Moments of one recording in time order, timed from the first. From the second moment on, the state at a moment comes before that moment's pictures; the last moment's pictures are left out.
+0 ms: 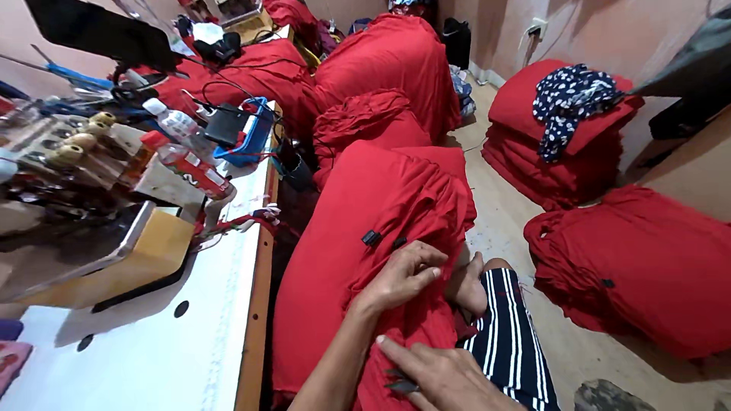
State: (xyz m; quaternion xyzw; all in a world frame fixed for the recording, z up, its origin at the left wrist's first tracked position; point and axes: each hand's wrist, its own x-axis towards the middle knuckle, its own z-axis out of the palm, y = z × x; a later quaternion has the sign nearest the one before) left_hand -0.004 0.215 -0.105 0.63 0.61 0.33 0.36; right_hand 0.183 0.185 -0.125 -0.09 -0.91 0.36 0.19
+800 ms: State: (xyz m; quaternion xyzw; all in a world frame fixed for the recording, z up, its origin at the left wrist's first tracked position) left_hand 0.006 0.219 -0.127 0.74 0.54 0.35 0.20; right_hand 0.223 0.256 -0.162 -0.33 -0.67 0.60 0.29
